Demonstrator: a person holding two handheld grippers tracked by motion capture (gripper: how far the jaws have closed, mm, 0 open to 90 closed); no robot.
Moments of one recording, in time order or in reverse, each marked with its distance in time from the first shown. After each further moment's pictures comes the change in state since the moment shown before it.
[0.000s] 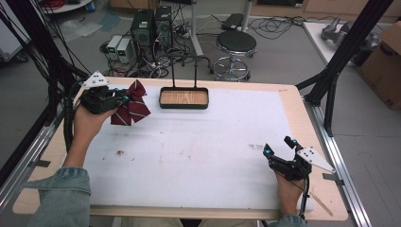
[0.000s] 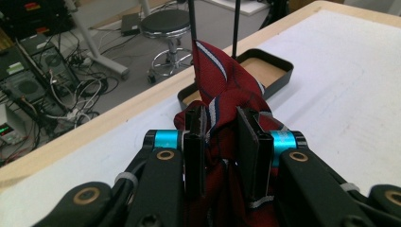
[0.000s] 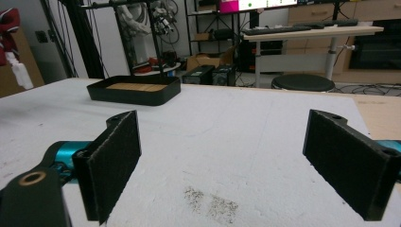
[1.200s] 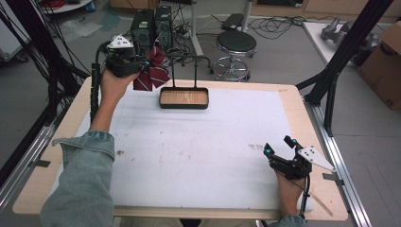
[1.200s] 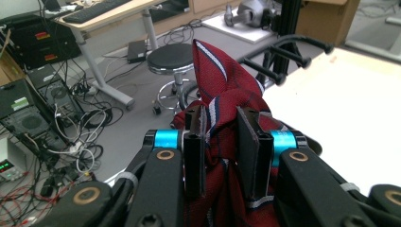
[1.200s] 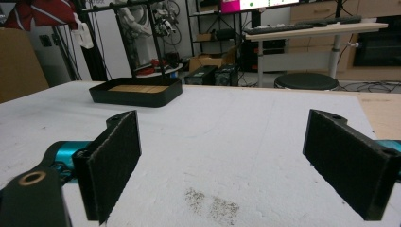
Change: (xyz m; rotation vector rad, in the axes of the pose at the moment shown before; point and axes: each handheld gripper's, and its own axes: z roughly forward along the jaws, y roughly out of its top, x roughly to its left) left arm 0.025 0.085 0.071 -0.083 0.019 -0.006; right arm -0.003 0.000 0.002 -0.003 0.012 0.019
